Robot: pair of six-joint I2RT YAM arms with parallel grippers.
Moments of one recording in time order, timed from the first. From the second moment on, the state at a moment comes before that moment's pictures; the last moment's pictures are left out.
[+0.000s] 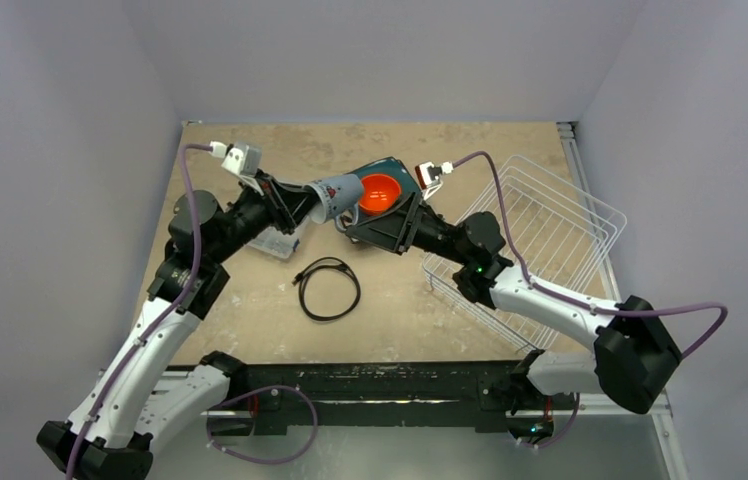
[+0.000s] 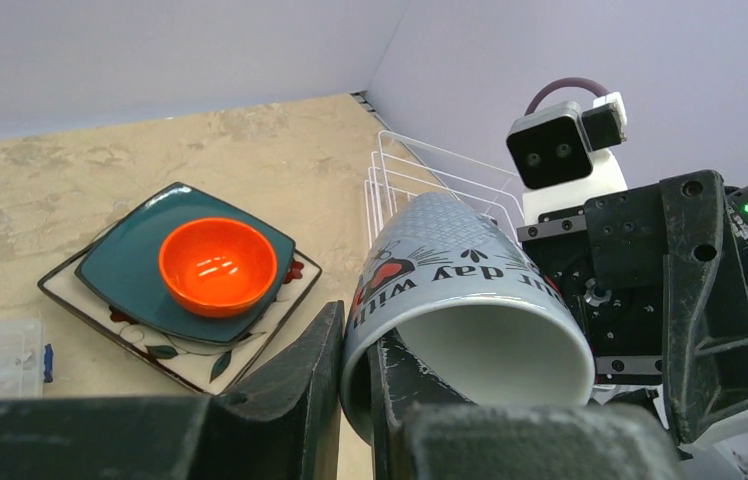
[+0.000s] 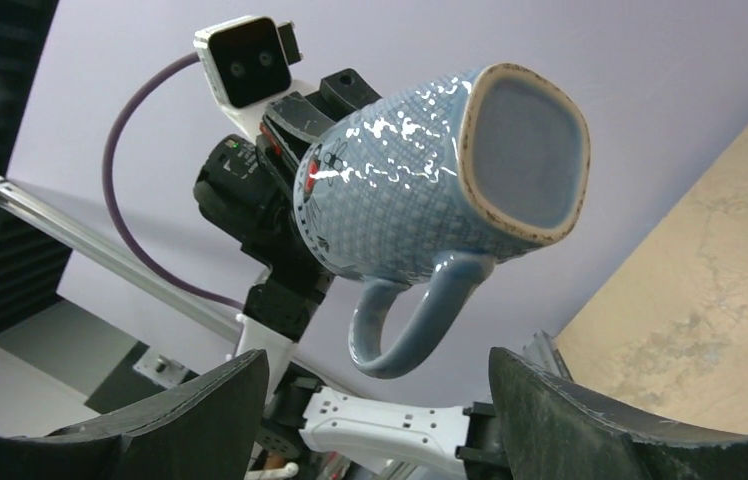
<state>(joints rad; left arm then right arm) -0.39 0.84 0.94 -0.07 0.36 -0.44 0.76 1.28 0.75 0.89 -0.51 1.25</state>
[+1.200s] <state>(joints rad) -0.43 0.98 0.94 0.01 0.41 -0.46 0.72 1.36 0.73 0.95 -0.52 1.46</state>
